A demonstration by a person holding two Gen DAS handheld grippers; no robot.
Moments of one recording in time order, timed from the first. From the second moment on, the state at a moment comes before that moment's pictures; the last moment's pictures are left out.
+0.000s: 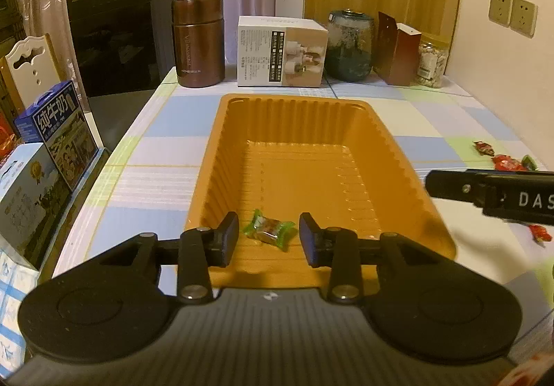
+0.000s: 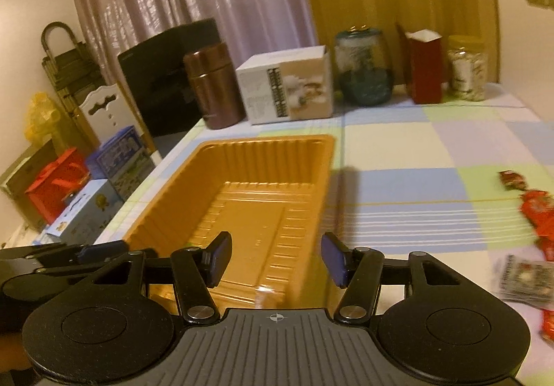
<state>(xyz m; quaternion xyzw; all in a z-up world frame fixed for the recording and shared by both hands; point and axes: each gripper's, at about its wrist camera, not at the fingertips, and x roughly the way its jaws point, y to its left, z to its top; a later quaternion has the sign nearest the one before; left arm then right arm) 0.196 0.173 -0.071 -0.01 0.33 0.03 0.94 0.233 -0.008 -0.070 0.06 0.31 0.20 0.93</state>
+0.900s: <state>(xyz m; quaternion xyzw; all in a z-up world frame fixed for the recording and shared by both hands) 0.121 0.044 -0.043 -0.05 0.33 -0.06 0.94 0.078 -0.162 -0.054 0.11 0.30 0.00 0.95</state>
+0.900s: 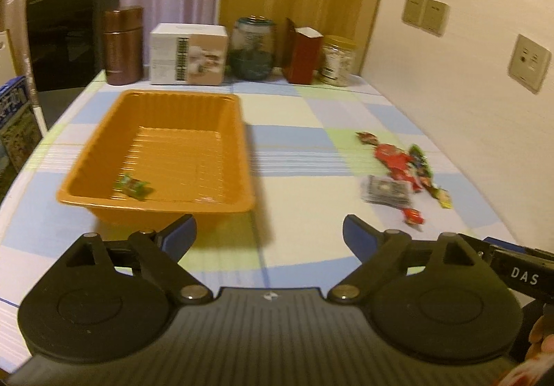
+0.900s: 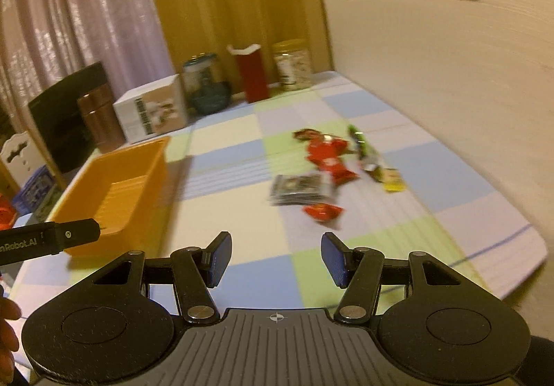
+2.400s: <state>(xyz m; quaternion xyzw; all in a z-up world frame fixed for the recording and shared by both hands) 0.210 -0.030 -0.100 -0.02 0.36 -0.12 0.93 0.174 -0.197 -0.113 0.11 0.32 -0.03 0.94</state>
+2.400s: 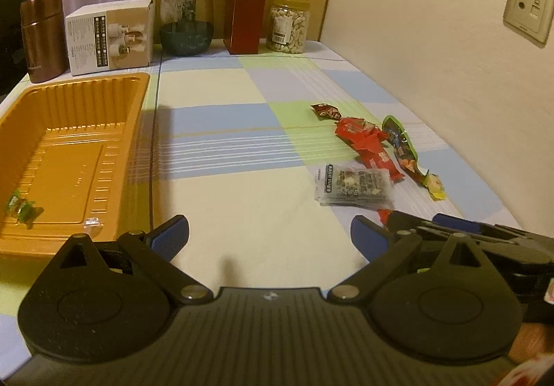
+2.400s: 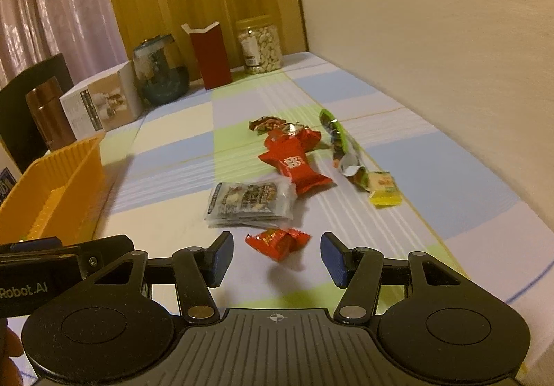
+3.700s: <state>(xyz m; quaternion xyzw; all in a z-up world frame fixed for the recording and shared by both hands) 0.226 -0.024 -0.115 -0.05 0.37 -0.12 0.92 0.207 -0.219 -0.124 0.12 0.35 0.07 0.93</state>
